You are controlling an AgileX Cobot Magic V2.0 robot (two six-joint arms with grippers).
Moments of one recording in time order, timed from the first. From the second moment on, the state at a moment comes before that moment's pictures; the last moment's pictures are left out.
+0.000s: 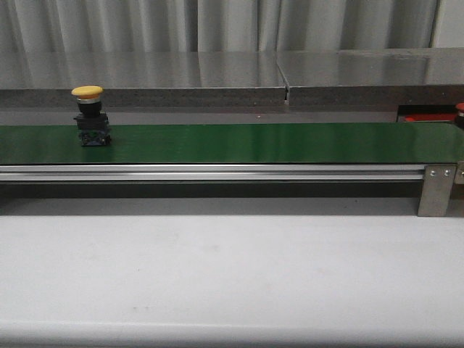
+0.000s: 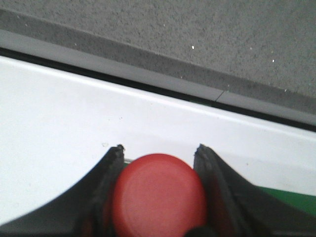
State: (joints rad) left arm 0.42 1.82 -1.50 -0.91 0.67 0.91; right arm 0.01 0.49 -0.67 0.15 0.70 -0.19
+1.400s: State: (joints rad) left arm 0.27 1.94 -1.39 -0.99 0.47 0.94; right arm 0.01 0.49 -0.67 0.15 0.70 -0.19
